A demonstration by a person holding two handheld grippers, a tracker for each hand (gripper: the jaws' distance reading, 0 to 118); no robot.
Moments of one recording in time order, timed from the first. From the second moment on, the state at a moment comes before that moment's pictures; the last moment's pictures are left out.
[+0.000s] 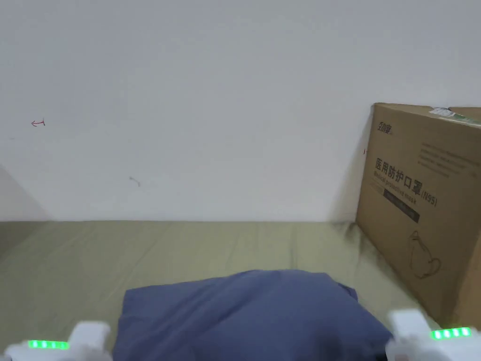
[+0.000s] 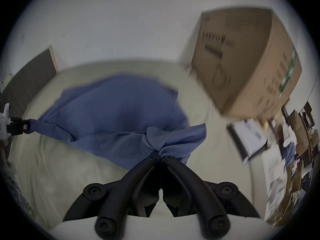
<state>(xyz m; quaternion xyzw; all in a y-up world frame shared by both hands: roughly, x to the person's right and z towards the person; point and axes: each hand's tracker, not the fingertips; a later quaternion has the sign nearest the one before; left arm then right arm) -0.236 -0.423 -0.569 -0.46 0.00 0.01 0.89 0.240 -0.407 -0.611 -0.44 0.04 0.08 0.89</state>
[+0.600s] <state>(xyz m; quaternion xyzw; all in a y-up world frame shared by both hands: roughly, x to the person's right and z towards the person) -0.253 -0.442 -0.332 -0.48 -0.05 0.03 0.87 0.338 -0.427 -0.377 -0.55 0.10 0.07 0.82</state>
